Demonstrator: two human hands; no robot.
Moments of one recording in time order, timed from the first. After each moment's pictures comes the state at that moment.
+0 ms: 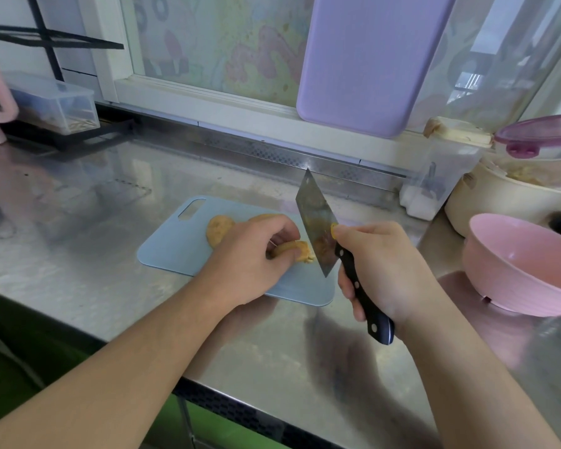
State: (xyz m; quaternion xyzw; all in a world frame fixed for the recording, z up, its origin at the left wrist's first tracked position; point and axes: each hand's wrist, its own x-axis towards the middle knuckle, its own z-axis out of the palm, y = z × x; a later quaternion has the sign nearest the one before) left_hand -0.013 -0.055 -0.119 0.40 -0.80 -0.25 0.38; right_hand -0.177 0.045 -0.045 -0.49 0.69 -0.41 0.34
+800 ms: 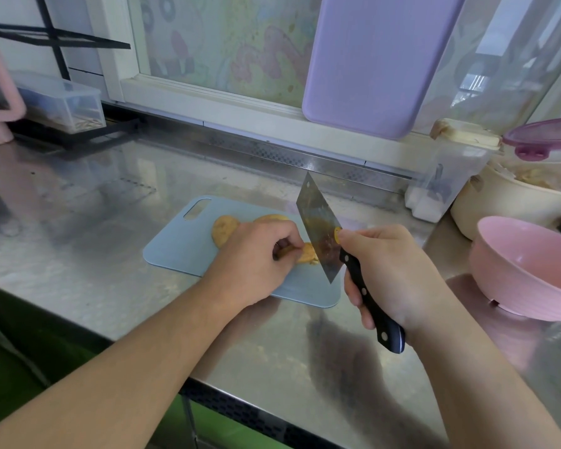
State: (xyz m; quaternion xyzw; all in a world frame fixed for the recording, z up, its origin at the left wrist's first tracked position) left_hand -0.012 -0.049 -0.117 0.42 -0.80 -0.21 0.39; right_hand -0.176 0.048 -0.043 -0.51 0.69 -0.39 0.34
